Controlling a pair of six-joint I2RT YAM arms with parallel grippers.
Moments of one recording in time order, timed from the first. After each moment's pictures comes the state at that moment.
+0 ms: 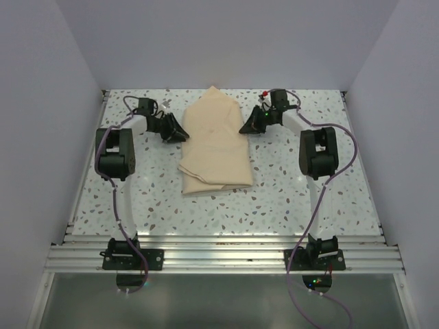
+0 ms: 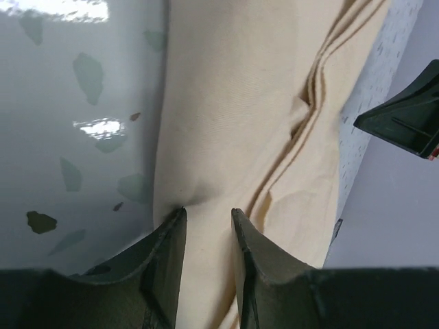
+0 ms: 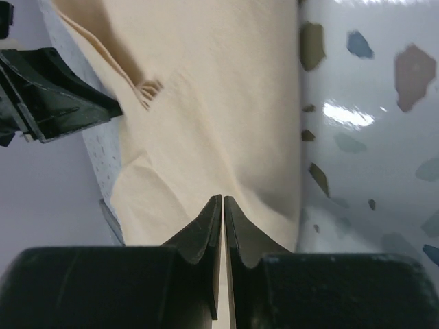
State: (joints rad) left arm -0.01 2.30 1.69 -0.41 0.77 -0.52; right arm 0.18 2.41 1.95 -0.44 -0.73 0.58
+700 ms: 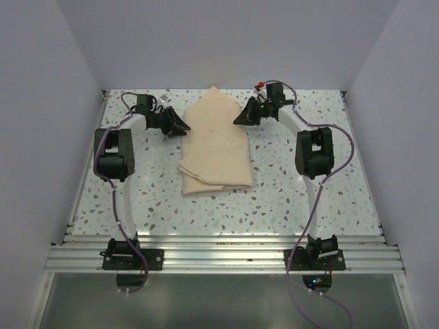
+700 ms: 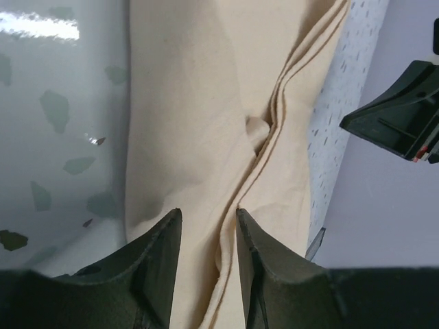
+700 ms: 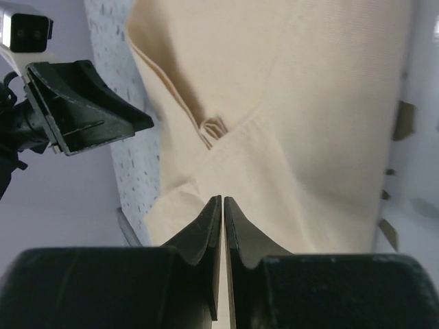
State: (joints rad) left arm -0.01 2.30 1.69 -0.35 0.79 -0.59; right arm 0.20 2.46 2.06 -0.44 -0.74 0.63
